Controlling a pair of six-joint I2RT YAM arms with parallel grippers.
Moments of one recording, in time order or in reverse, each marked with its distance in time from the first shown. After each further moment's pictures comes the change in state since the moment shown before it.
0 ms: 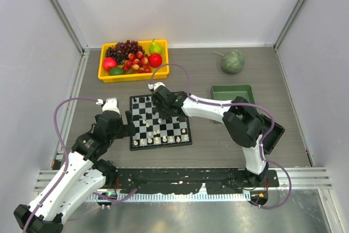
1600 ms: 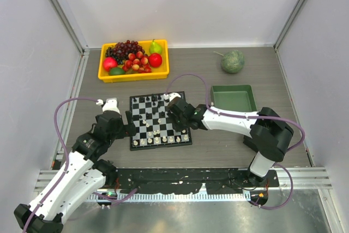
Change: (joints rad) left arm 0.000 0.006 -0.004 0.002 0.009 -0.018; right arm 0.027 -0.313 -0.365 0.044 -0.045 0.089
